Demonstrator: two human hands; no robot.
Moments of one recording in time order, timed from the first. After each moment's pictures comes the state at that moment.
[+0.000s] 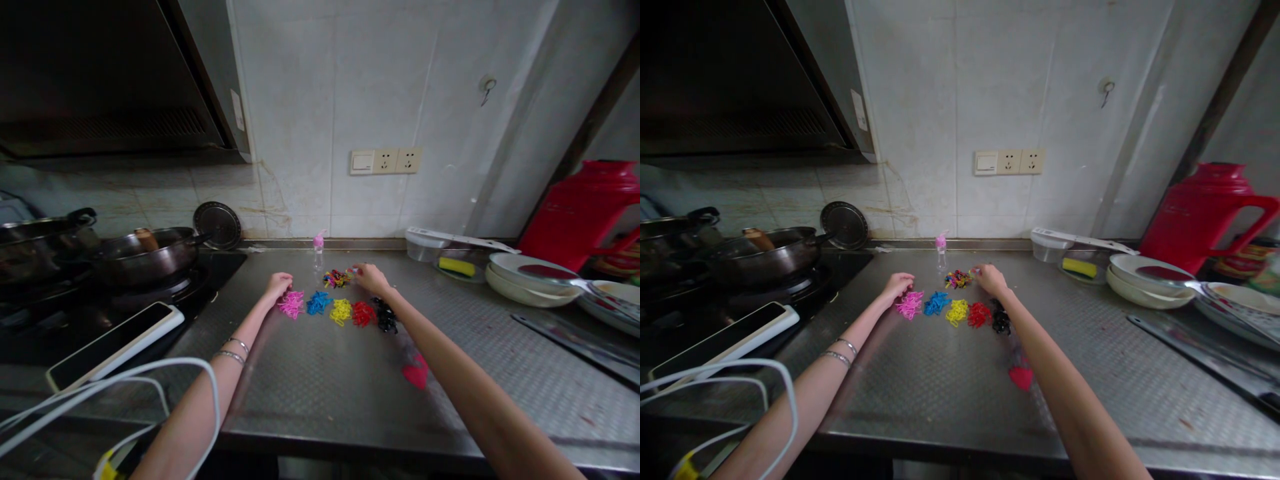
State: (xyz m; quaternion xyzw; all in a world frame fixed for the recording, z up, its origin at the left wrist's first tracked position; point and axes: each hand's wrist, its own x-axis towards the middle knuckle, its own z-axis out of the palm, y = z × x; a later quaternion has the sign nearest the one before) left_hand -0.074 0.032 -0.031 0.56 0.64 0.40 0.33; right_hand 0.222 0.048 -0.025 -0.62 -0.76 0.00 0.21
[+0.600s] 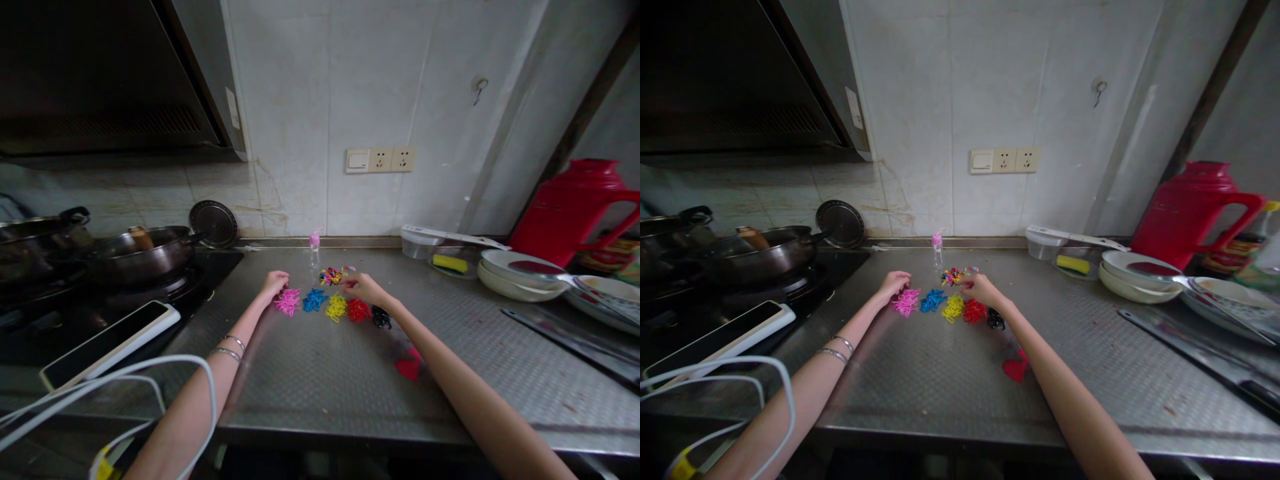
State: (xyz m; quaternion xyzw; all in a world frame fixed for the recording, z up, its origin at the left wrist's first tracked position) left_hand -0.075 0.033 -0.034 0.57 0.64 0.41 0.32; right_hand 0.212 -0.001 -0.022 -0.44 -0.83 0.17 0.30
